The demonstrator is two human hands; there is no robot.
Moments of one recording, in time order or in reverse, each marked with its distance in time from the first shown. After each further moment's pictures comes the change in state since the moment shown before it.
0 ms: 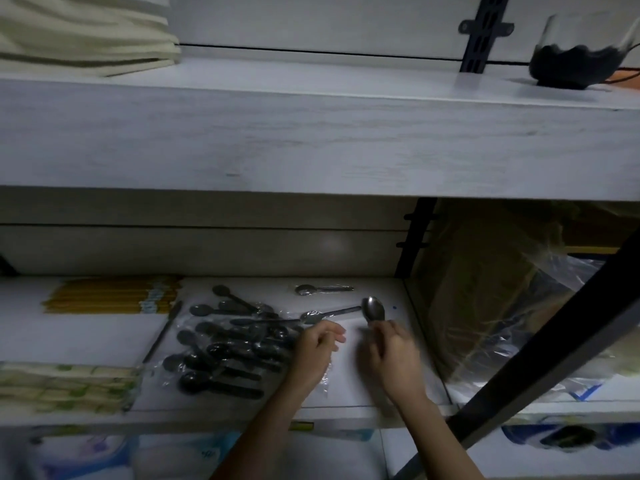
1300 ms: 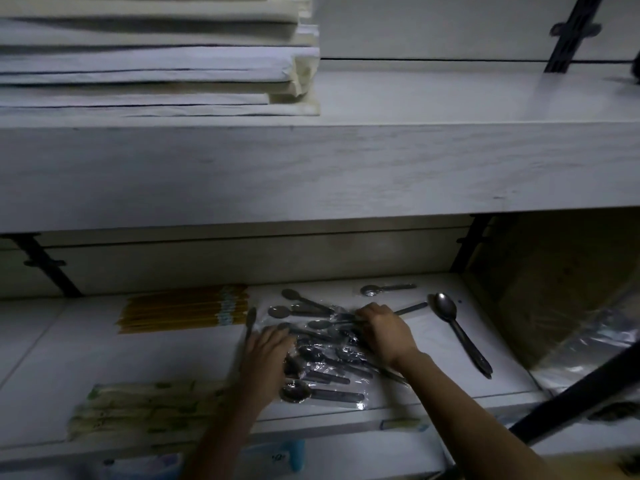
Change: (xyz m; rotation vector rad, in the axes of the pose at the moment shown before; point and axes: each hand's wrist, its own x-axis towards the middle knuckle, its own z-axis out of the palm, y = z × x) left_hand -0.008 -0.064 -0.223 1.073 -0.047 0.248; right_hand 0.031 -0.126 0.082 -0.276 -0.274 -0.190
